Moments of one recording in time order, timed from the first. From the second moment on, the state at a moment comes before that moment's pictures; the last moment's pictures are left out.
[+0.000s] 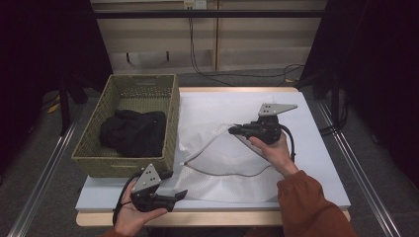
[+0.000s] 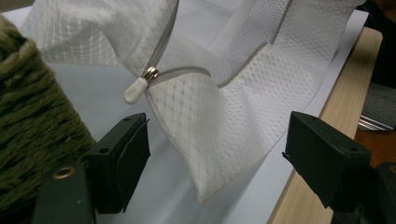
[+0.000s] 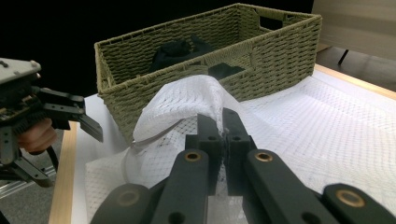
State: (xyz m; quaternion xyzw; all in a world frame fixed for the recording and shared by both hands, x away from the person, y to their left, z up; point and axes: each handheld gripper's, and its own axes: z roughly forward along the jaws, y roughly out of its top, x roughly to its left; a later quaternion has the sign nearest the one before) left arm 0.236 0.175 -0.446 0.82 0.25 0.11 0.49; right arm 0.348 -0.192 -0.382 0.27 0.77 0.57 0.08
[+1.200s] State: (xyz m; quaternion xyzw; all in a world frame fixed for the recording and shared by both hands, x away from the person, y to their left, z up) left arm 0.281 0.213 -0.359 0.77 0.28 0.21 0.54; right arm 0.354 -0.193 -0.391 0.28 0.77 0.56 0.06
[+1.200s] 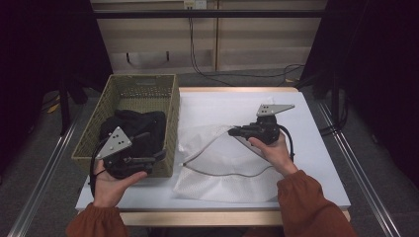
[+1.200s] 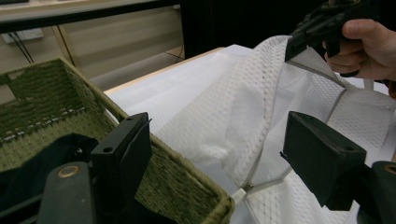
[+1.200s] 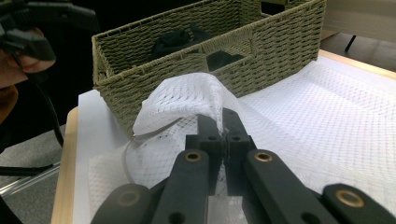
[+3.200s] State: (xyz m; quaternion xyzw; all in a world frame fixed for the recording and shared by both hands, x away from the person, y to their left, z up) left arm 0.445 0.249 -0.398 0.84 0.42 0.17 0.28; right arm 0.358 -0.196 -0.396 0.29 0.78 0.56 0.05
